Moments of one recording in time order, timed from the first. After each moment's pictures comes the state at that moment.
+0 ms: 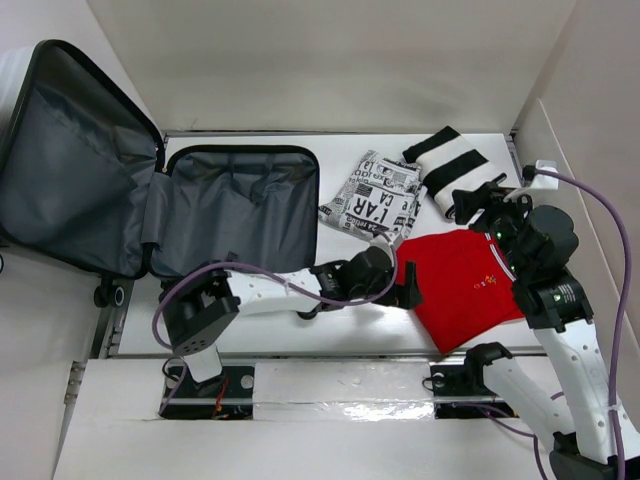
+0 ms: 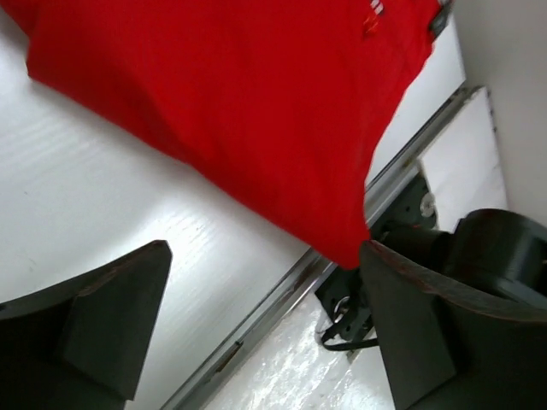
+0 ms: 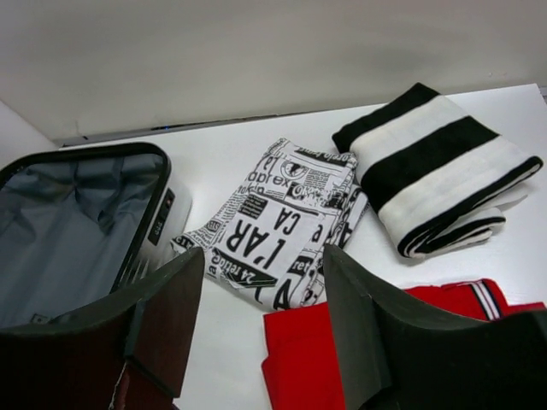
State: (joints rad) left arm -1.16 1.69 1.04 0.06 -0.01 -0.84; right arm 0.25 0.71 1.00 -0.33 0.08 0.29
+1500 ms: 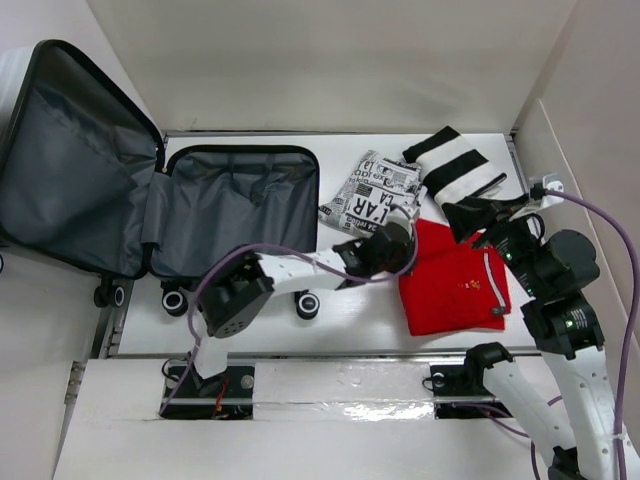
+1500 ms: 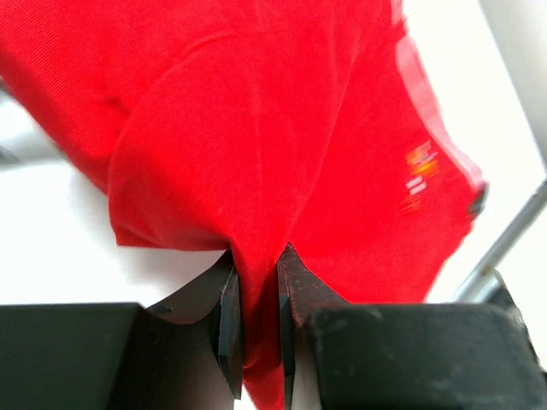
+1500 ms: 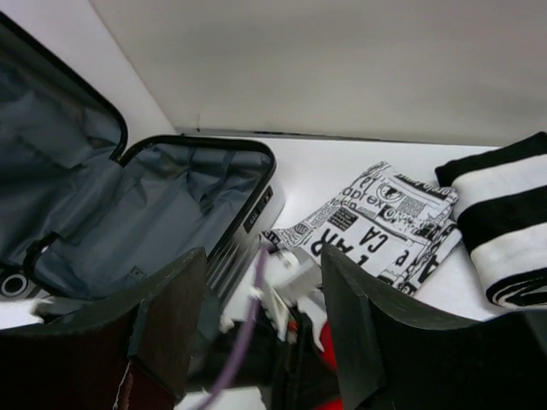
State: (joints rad) left arm -1.10 1.94 1.31 0.07 -0.16 -0.64; right arm 0.25 0.59 0.97 -0.28 -0.20 0.31
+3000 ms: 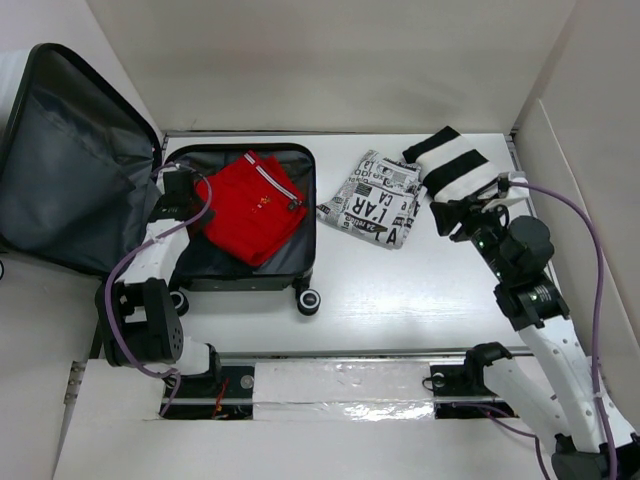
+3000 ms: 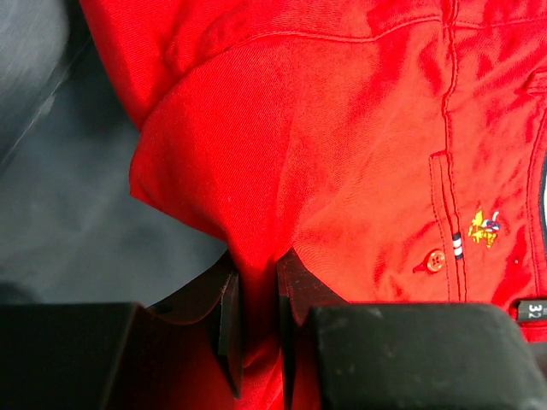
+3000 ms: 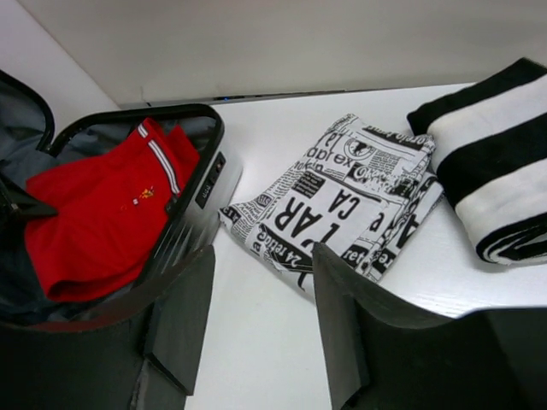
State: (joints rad) left arm 0.08 1.43 0.99 -0.35 -0.14 -0.54; right arm 0.27 0.68 0.78 -0.12 -0.08 0.33
